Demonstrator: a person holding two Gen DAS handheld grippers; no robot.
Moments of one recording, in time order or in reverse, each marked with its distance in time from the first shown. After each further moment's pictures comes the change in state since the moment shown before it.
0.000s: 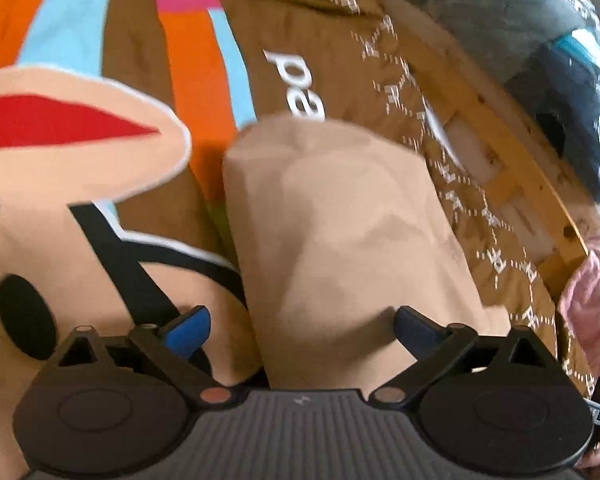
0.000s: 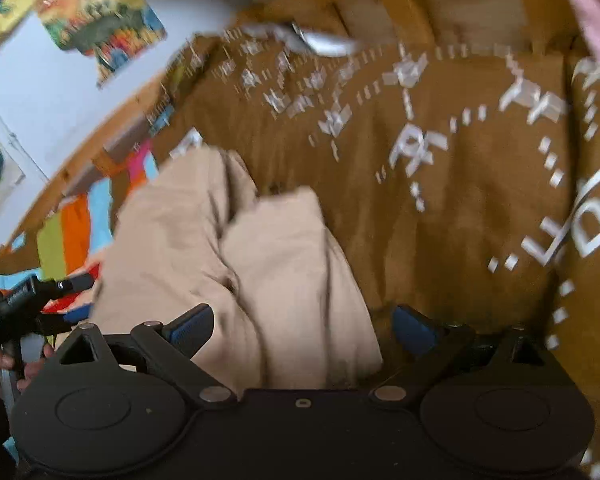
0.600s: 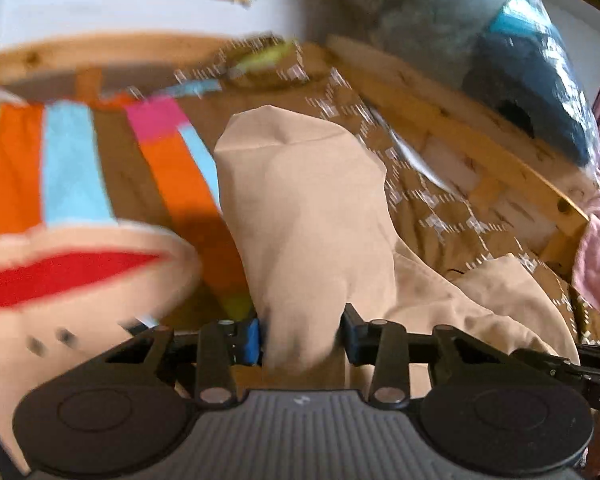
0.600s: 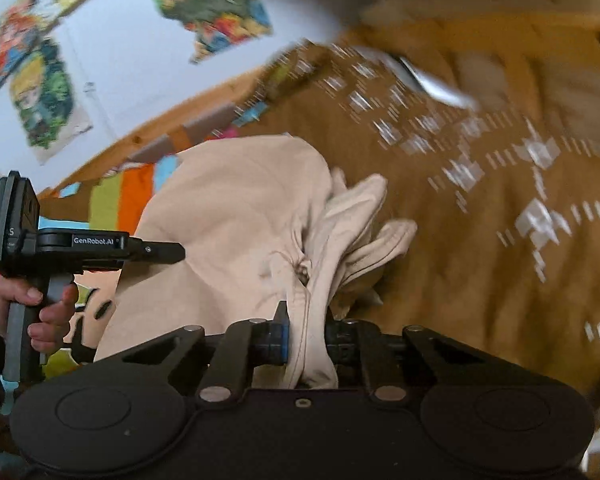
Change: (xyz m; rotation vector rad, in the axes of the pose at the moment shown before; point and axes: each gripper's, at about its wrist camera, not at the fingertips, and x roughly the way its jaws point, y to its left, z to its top) left arm -0.083 -0.060 0.020 0.268 -0.175 0.180; right arm -0.016 0.091 -0.007 -0.306 -0.115 0.099
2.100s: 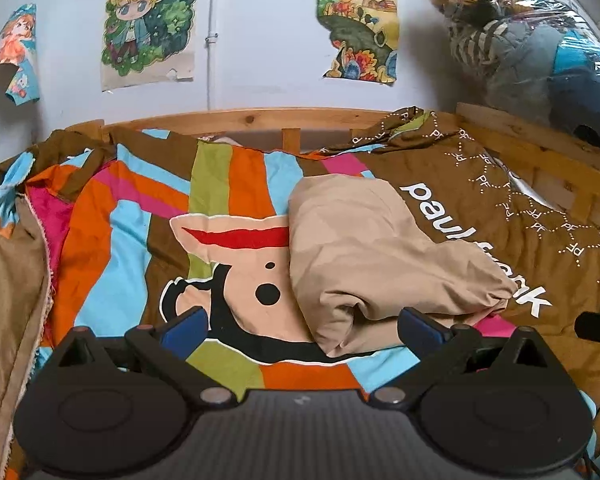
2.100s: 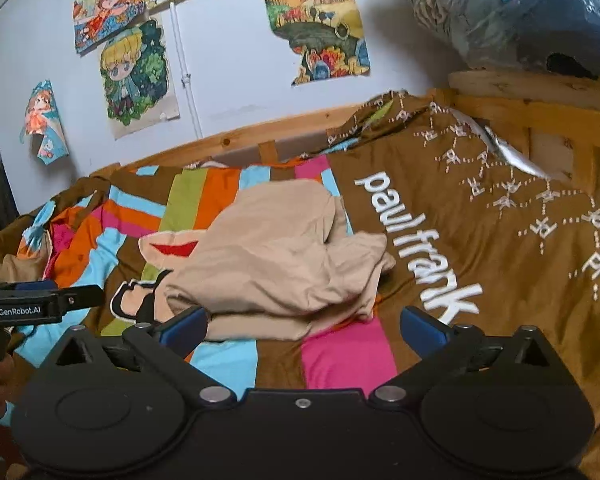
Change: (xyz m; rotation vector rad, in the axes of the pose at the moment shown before) left arm -0.176 -0.053 -0.141 -0.070 -0.226 0.532; right arm -0.051 0.100 -0.047 -0.169 -0.089 0.073
